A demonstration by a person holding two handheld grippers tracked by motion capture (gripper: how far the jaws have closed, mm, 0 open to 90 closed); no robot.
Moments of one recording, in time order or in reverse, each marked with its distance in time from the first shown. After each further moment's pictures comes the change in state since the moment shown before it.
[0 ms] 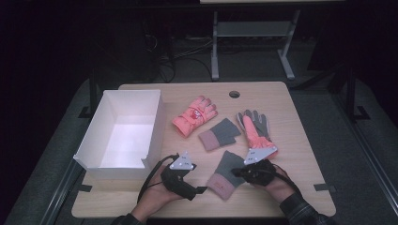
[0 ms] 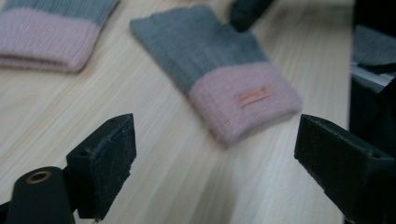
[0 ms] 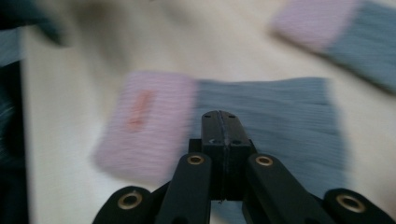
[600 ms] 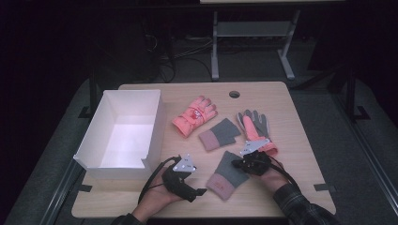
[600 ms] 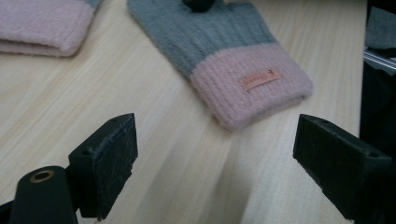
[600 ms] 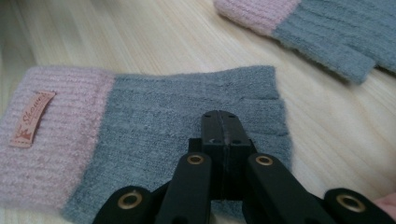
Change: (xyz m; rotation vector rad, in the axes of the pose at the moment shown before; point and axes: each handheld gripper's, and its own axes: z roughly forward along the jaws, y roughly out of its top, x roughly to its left) left arm -0.001 -0.005 0.007 0.057 0.020 0.005; right arm -0.028 0.004 0.024 0.069 -0.079 0.021
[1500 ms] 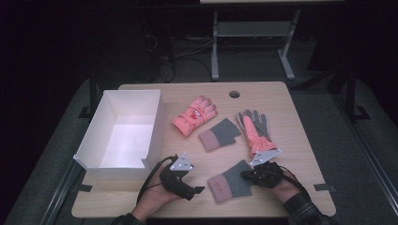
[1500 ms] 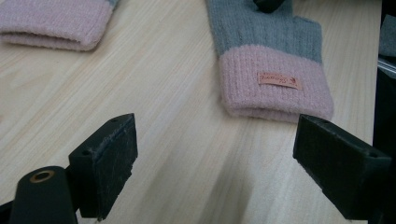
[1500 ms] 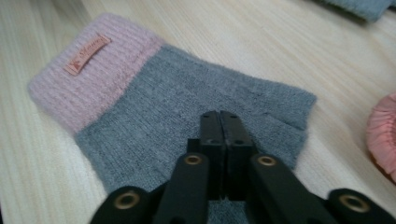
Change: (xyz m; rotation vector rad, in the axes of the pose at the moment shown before) left arm 0.005 -0.005 -0.004 -0.003 0.030 -0.017; right arm 0.018 -0.027 -0.031 0.044 0.014 0.034
